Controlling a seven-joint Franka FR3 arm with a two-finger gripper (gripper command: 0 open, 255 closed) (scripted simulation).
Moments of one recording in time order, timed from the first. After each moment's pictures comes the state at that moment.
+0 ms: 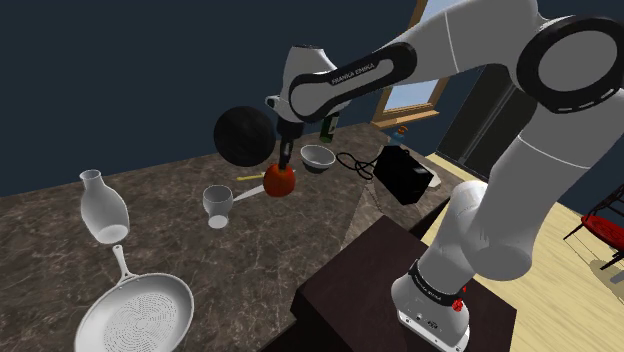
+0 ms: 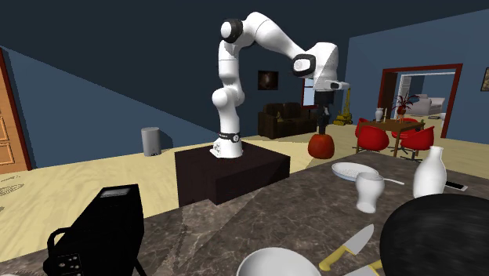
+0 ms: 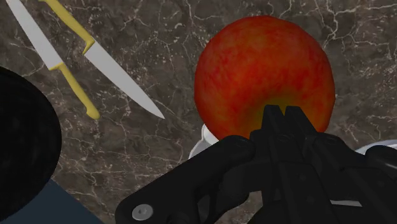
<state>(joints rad) 0.48 -0.01 -0.25 -2.25 0.01 2.27 -0.60</state>
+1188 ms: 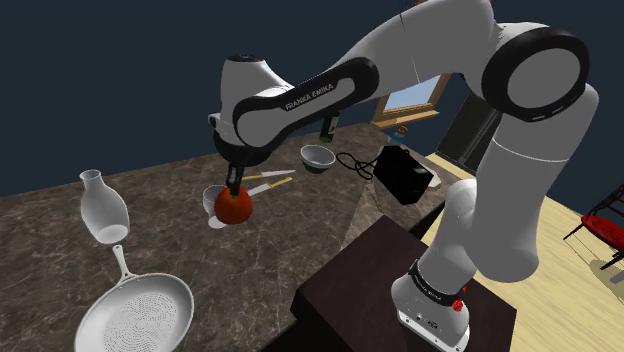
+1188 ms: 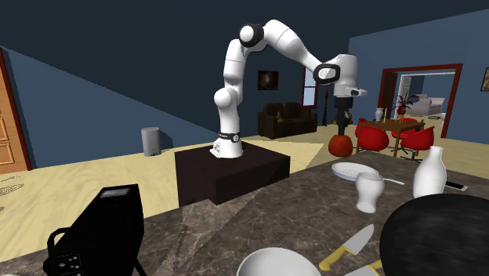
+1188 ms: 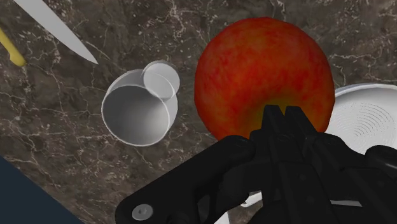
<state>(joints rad) 0.62 0.19 -0.12 -2.06 0.04 2.29 -0.33</state>
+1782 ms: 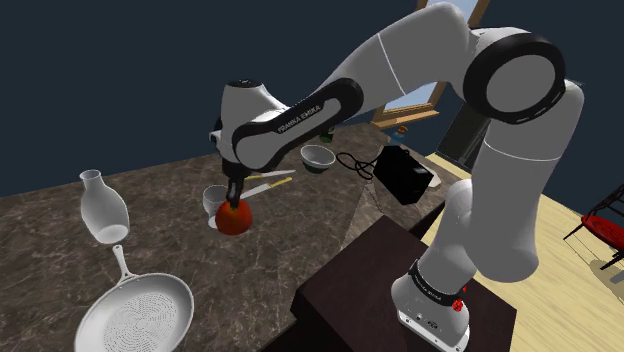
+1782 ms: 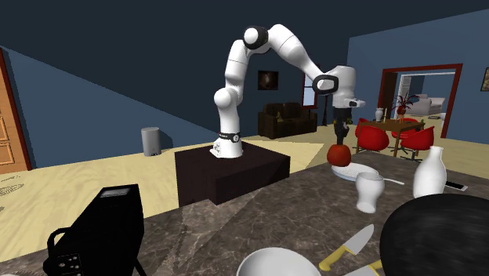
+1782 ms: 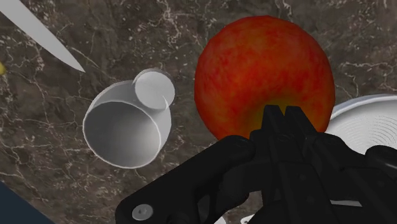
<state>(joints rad) 0.62 0.27 -0.11 -2.10 0.05 2.40 -0.34</state>
